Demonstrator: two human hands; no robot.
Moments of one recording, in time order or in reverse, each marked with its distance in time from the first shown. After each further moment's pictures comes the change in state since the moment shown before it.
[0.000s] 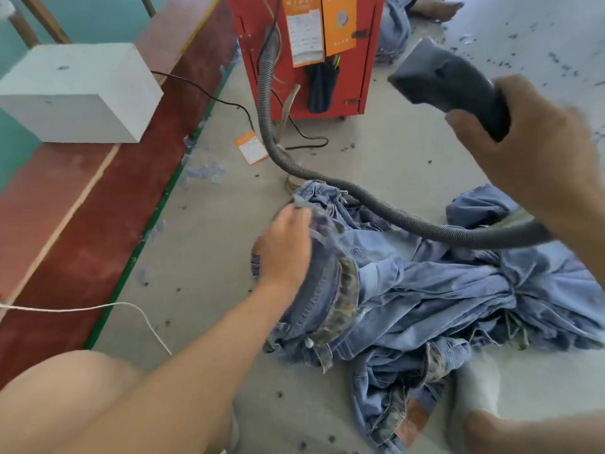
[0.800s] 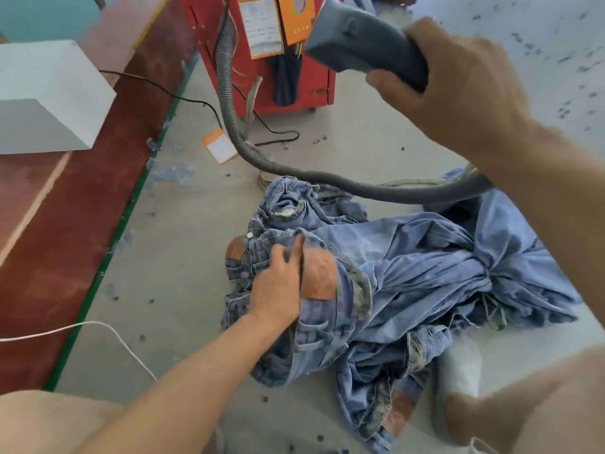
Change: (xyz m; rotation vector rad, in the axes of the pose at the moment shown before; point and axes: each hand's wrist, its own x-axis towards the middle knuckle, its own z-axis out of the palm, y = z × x) left_hand 0.006 -0.083 0.039 0.773 -0.249 0.221; right_hand 0.044 -0.003 0.018 -0.057 0.037 -0.255
